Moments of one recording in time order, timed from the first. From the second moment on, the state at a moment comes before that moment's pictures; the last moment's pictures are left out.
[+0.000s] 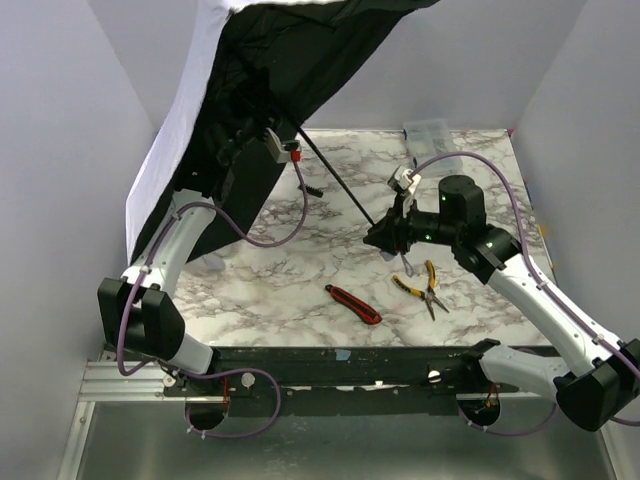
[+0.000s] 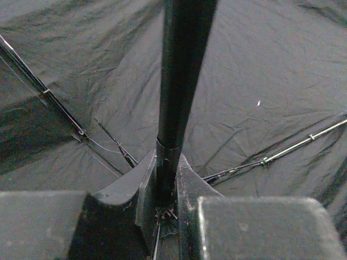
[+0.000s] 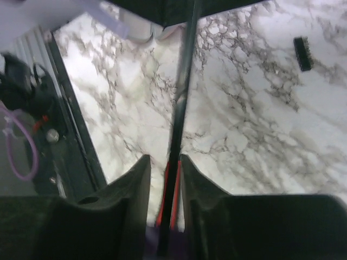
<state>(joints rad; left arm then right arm) -0.25 1.49 1.42 0.21 0.40 1.87 0.53 1.09 1.01 -0.32 -0.58 -0.02</state>
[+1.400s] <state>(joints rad) -0.53 1.45 1.30 0.25 0.50 2.09 0.53 1.31 1.12 0.03 -0.58 0.25</state>
